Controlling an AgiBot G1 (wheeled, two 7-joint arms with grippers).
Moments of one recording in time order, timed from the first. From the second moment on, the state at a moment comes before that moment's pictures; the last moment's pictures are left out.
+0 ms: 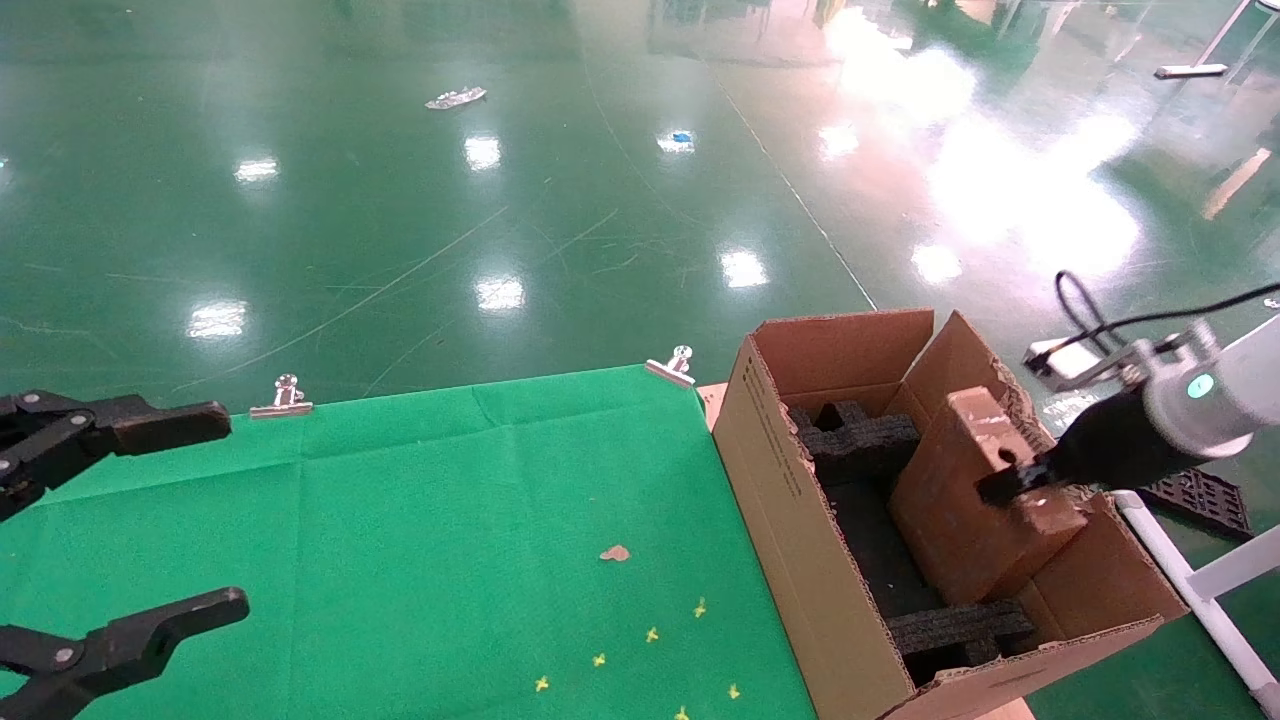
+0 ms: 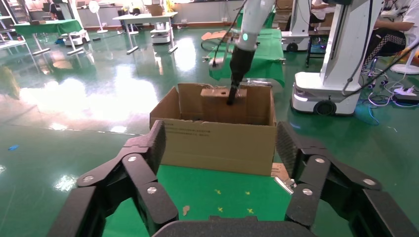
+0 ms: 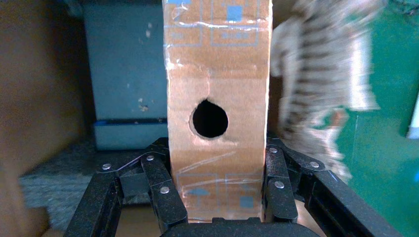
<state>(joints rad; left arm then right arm) -1.08 0.61 0.30 -1.28 0.72 1.49 -0.18 1.86 -0.74 -1.67 0.14 -1.25 -1.22 0.81</state>
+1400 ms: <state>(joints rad) -1.08 0.60 0.30 -1.28 0.72 1.49 -0.18 1.77 -0.83 -1.66 0.02 -1.22 -1.14 0.71</state>
